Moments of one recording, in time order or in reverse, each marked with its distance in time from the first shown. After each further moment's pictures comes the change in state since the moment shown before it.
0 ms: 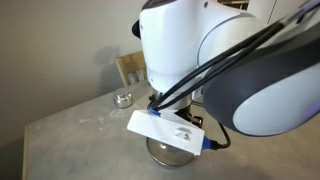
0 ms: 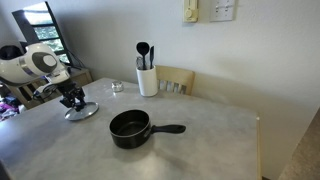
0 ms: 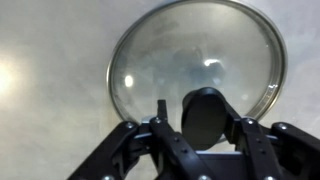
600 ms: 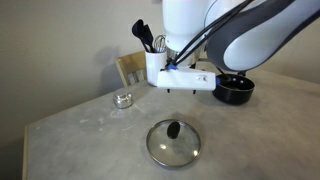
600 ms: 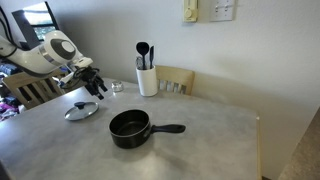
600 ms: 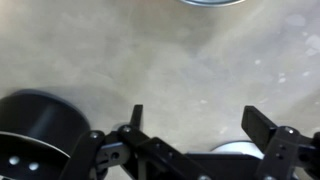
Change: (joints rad) arm -0.159 -0.055 -0.038 0.040 -0.197 -0.001 -0.307
